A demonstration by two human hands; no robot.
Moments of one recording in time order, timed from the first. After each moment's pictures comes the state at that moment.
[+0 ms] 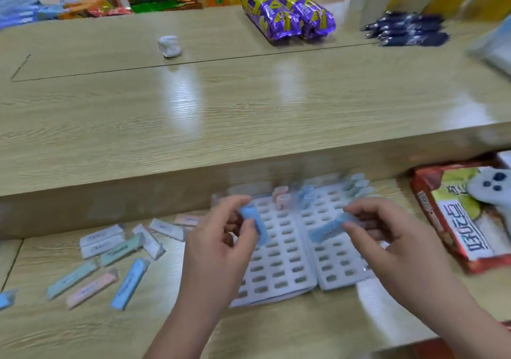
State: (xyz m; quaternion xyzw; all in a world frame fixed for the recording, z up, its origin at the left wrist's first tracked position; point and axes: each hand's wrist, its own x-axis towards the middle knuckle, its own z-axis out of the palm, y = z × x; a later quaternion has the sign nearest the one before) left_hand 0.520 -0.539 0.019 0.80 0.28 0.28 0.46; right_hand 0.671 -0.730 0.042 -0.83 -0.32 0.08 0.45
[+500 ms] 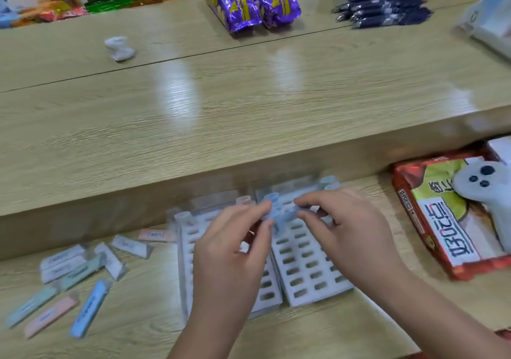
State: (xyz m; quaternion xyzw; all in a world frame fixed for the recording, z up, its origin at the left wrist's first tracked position) left_hand 0.587 -0.588 0.017 0.83 0.22 0.34 0.38; right_hand 0.720 -0.714 0.015 -0.85 -0.41 0.00 0.34
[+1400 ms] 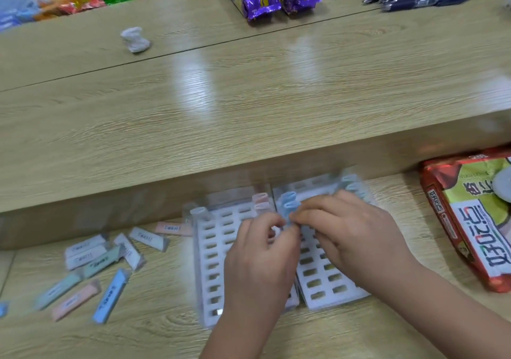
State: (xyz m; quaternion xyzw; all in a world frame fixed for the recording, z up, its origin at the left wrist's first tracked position) left_hand 0.591 -0.598 -0.021 0.93 0.19 0.27 0.13; right_hand 0.727 -0.708 0.005 -0.77 -0.58 -0.05 0.25
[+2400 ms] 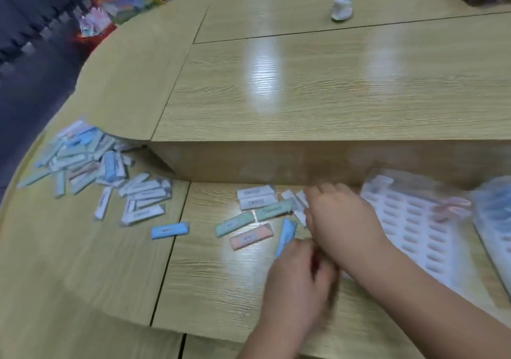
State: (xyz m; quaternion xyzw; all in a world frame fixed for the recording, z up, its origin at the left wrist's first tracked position) left_hand 0.387 -0.490 -0.032 0.83 0.40 0.13 0.37; right_hand 0.518 -0.489 0.001 -0.83 -0.56 0.04 0.03
